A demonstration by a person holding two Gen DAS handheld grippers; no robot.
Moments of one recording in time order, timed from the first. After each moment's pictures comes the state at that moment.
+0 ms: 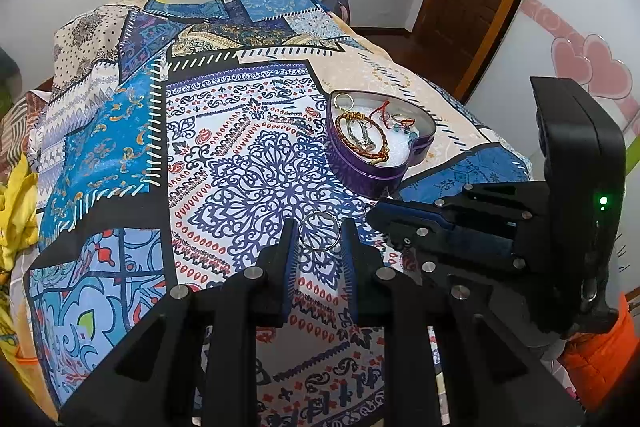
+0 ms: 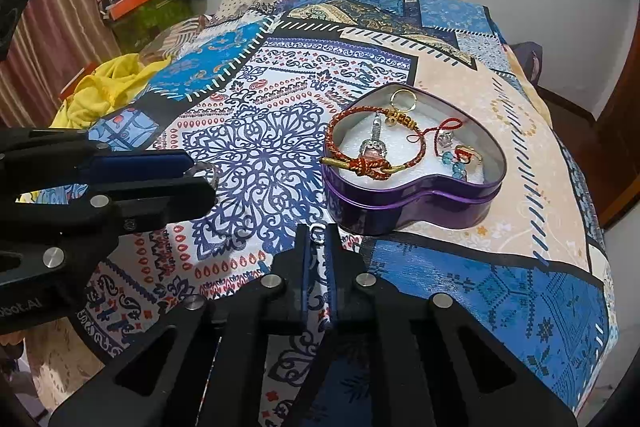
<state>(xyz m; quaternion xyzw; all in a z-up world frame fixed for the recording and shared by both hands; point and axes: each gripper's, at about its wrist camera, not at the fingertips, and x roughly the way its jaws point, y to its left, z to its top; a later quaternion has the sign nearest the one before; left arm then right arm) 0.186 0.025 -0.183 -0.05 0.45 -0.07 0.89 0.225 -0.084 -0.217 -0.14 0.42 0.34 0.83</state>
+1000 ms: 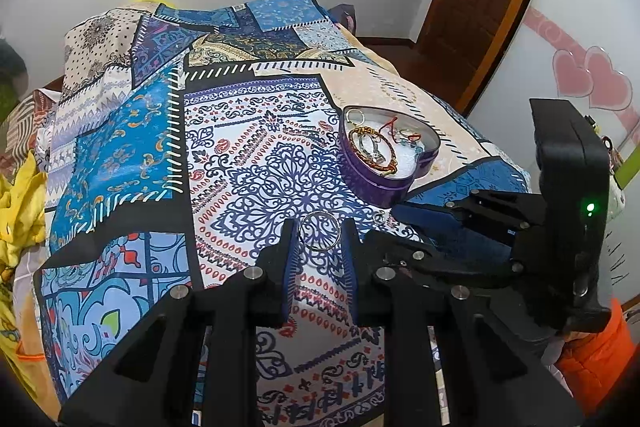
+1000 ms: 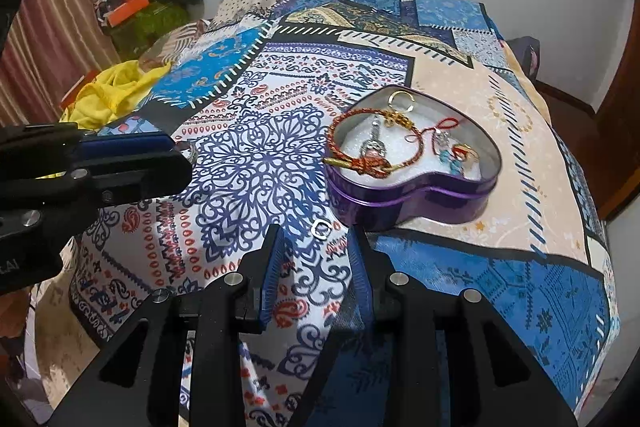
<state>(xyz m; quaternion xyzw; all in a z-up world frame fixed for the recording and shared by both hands) 0.180 0.038 -0.172 -0.07 0.43 -0.06 0.90 0.225 -0.080 -0.215 -0.13 0.42 0.34 0.83</state>
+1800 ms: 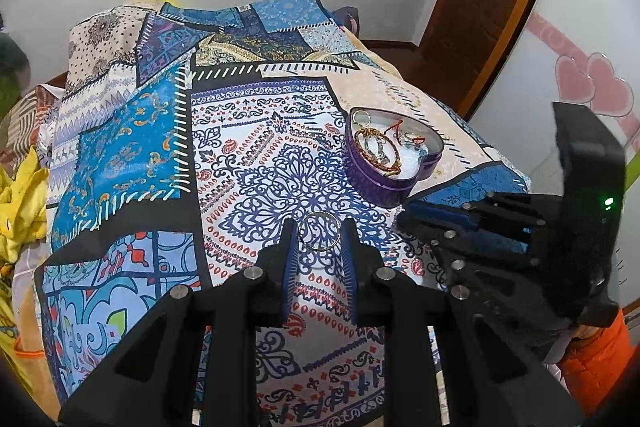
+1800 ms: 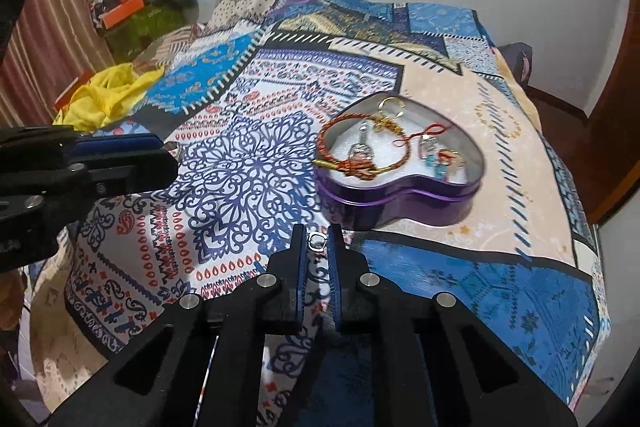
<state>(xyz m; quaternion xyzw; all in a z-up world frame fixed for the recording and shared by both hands) 0.178 0.042 -0.168 -0.07 0.43 -0.05 0.90 0.222 -0.096 -0.203 -0.12 0.41 0.32 0.85</state>
